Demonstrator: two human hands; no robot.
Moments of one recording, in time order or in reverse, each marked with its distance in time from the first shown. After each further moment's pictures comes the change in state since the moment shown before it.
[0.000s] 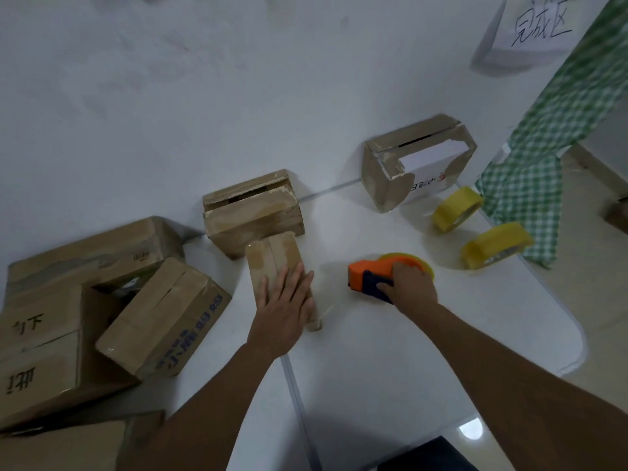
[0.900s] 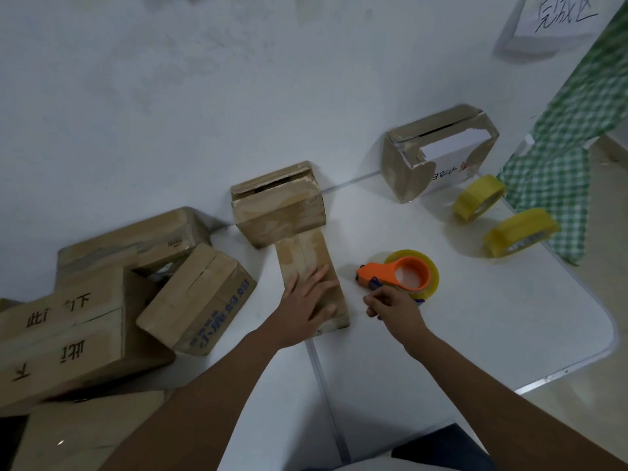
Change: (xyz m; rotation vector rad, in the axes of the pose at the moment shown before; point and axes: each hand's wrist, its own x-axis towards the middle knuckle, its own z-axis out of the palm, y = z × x) left_hand -0.024 -0.024 -0.002 -0.464 -0.078 0.198; right_hand -0.086 -0.057 0.039 1.202 -0.097 0.021
